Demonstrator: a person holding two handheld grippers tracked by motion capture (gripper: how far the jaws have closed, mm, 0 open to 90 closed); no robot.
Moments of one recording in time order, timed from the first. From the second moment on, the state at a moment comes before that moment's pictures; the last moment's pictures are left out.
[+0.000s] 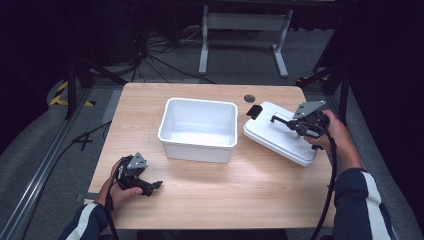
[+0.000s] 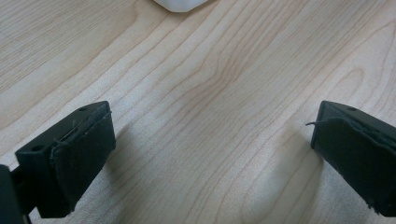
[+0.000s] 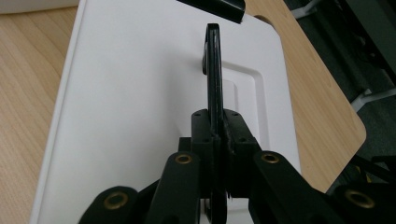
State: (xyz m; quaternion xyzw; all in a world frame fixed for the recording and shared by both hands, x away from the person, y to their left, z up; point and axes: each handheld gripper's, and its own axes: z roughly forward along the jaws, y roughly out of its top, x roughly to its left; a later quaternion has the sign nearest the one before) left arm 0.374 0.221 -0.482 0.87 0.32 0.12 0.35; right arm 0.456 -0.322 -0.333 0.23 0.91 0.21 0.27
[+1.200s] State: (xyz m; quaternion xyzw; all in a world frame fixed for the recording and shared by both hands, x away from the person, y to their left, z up) left arm 0.374 0.221 -0.482 0.87 0.32 0.12 0.35; right arm 0.476 -0.325 -0.389 0.27 0.91 0.20 0.23
